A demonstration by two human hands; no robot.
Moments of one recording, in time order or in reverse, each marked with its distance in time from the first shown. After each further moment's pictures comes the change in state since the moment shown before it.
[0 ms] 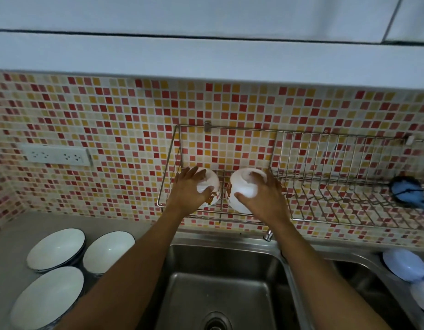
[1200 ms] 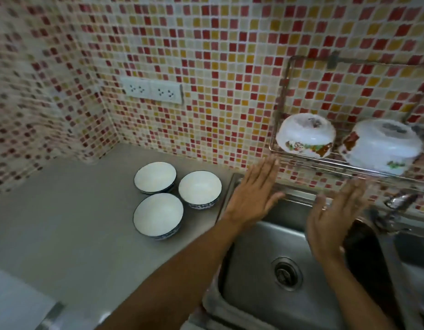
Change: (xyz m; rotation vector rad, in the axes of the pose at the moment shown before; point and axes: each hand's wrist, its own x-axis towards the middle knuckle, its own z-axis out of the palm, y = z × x) left_hand -0.157 -0.074 -0.009 0.159 -0.074 0.141; right_hand -0.149 -0.097 0.110 0.245 0.378 0.088
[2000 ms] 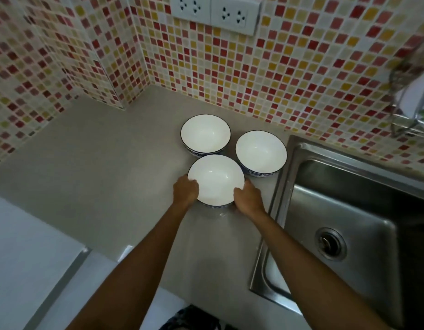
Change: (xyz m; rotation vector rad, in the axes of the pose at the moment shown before) left_hand -0.198 -0.253 0.000 -0.639 -0.107 -1.357; right_hand -0.173 -0.177 0.197 0.108 -1.111 0.533
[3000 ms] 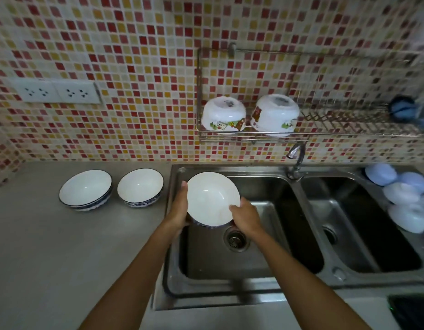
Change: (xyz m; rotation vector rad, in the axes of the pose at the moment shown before) left_hand -0.207 0.145 0.149 -0.328 -0.667 0.107; right_hand -0.105 0.137 -0.240 0.169 0.418 -0.005
